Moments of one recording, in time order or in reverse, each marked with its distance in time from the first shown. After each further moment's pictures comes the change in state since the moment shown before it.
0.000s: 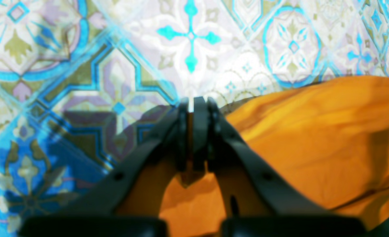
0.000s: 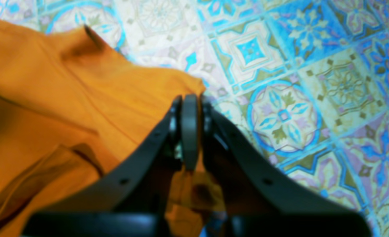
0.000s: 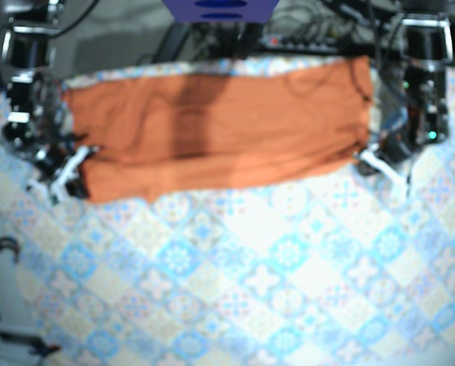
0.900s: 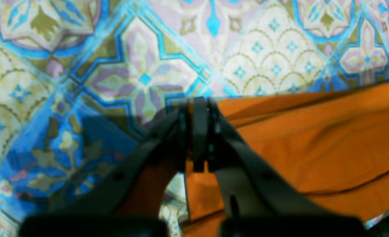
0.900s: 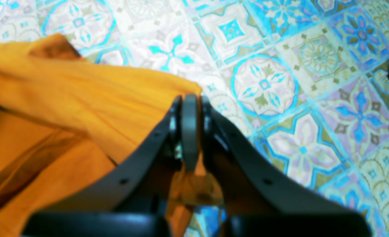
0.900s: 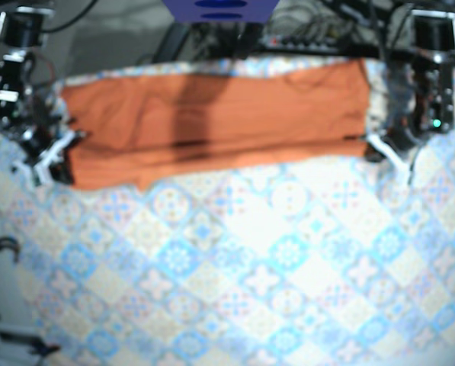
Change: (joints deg) left arm 4.0 -2.9 0.1 0.1 4.7 -6.1 -3.8; right arm -7.6 1.0 6.0 4.1 1.9 0.0 1.5
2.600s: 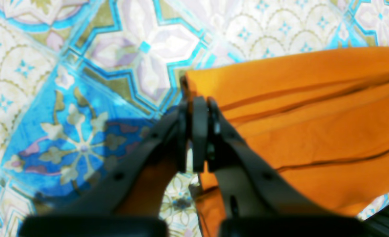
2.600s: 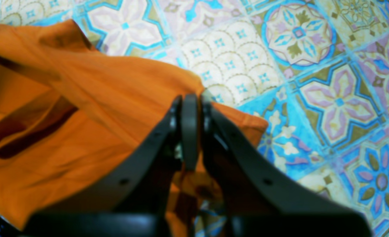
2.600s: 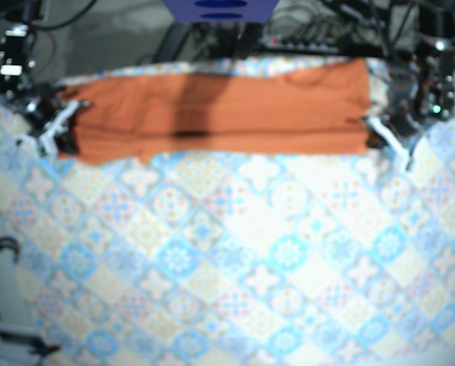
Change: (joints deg) left arm 5.4 -1.4 0.1 2.8 3.7 -2.0 -3.0; right arm -9.3 0.1 0.0 3.6 0.0 0.0 2.1
